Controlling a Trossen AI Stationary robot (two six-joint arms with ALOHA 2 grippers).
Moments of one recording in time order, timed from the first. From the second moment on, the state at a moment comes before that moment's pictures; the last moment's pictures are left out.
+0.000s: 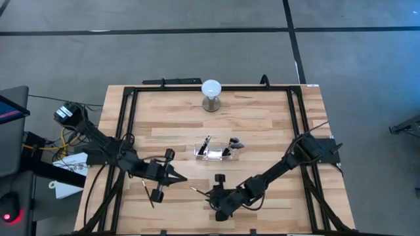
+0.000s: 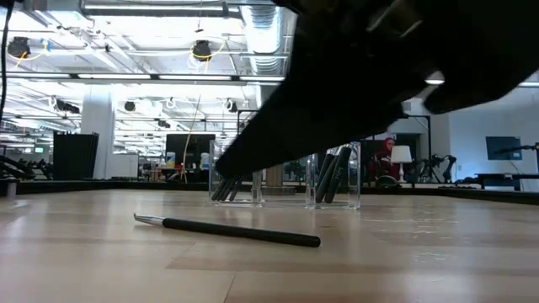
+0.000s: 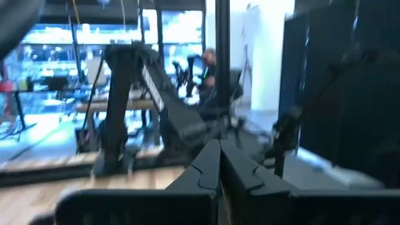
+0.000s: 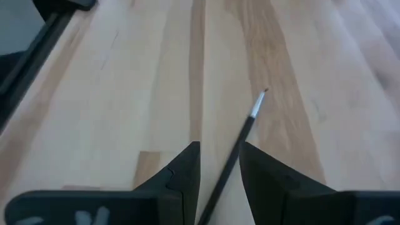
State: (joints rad) left arm -0.66 1.27 0.50 0.95 -0.39 0.12; right arm 0.58 2.12 1.26 0.12 0.45 0.25
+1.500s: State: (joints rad) left arm -0.83 1.24 0.53 1.16 -0.18 0.25; right arm 0.68 2.25 1.26 0.19 0.66 0.58
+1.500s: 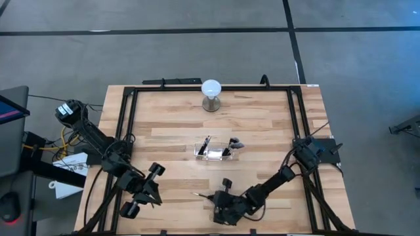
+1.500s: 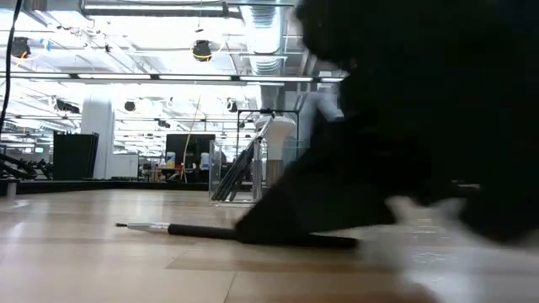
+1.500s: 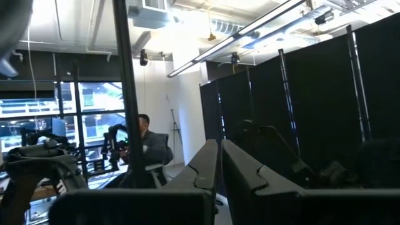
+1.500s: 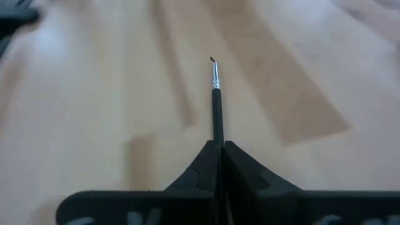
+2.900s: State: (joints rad) left arm -0.58 1.61 0.53 1.41 -0.10 0.25; right arm 0.79 1.79 0.98 1.06 0.71 -0.35
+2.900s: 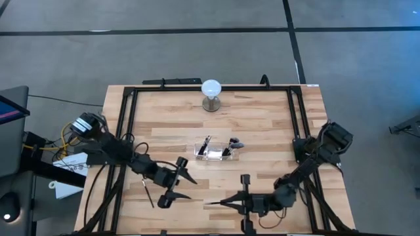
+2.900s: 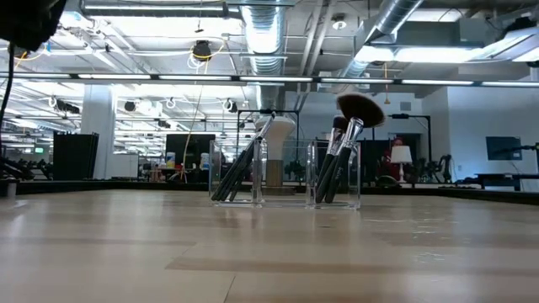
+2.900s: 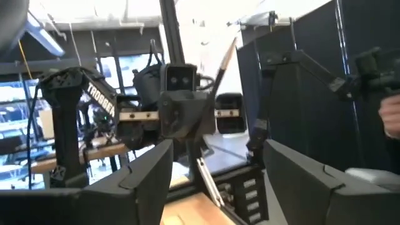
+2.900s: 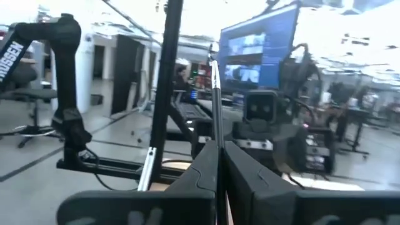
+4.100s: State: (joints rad) left arm -0.60 1.86 0.81 1.47 -0.18 0.25; right arm 0.66 1.79 0.98 0.99 0.51 -0.21
